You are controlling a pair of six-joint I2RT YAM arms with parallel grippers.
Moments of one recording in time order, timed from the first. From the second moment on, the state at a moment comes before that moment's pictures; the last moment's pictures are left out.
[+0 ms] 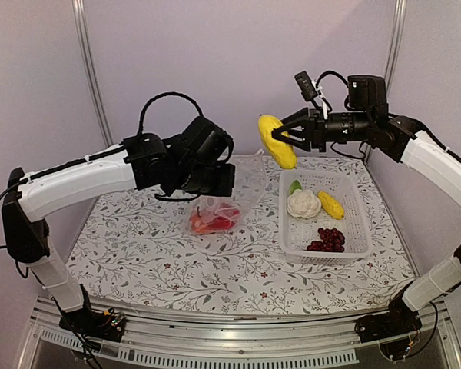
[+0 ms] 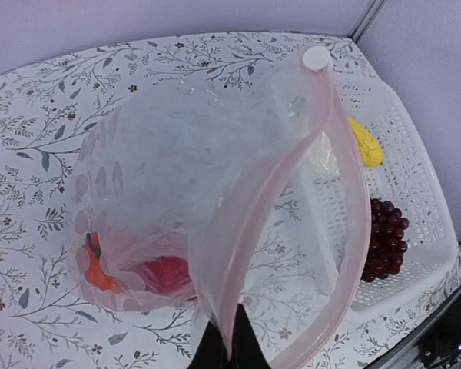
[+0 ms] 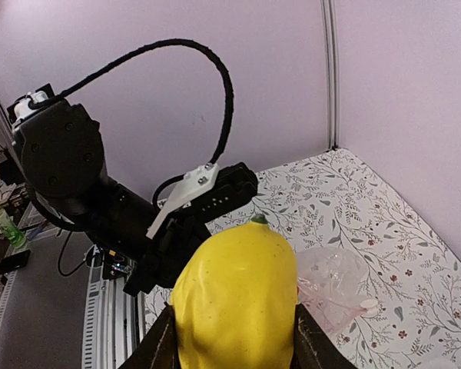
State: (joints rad) left arm -1.04 1.69 1.63 -0.75 -0.42 -0.63; right arm 0.55 1.44 1.49 -0.35 -0.77 -0.04
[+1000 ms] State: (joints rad) left arm -0.98 1.56 1.51 -0.55 -0.22 -0.70; right arm 0.63 1.67 1.51 0.00 -0.77 0.14
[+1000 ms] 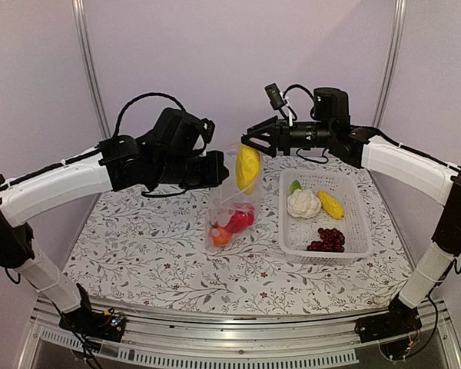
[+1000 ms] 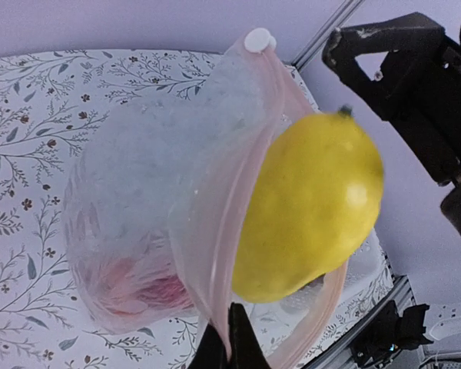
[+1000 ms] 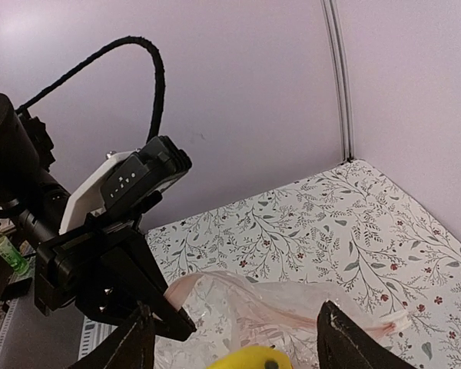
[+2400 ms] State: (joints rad) left arm -0.78 1.43 1.30 -0.49 -0.15 -0.72; right arm 0.28 1.74 1.41 -0.63 -0.10 -0.35
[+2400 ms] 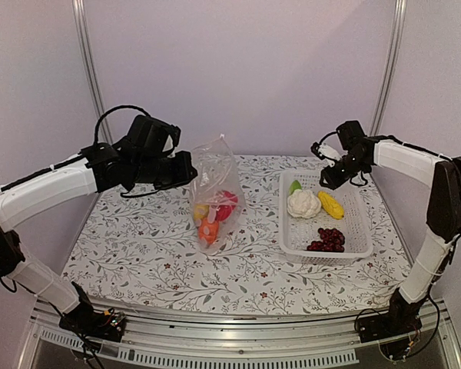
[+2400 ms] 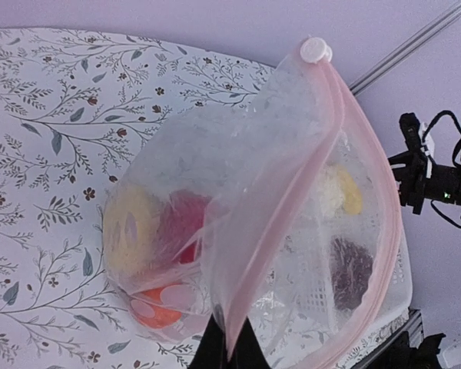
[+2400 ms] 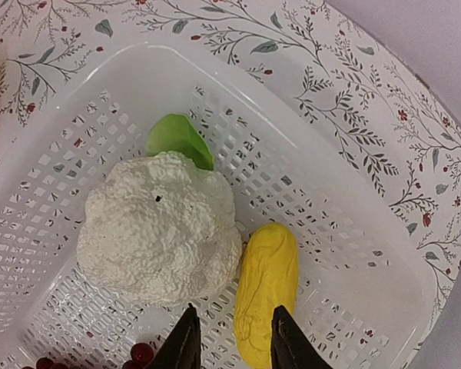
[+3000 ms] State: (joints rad) left arm -0.79 1.43 1.30 -0.49 -0.14 -0.71; right arm 0.28 2.01 1.54 -0.72 0.04 -0.35
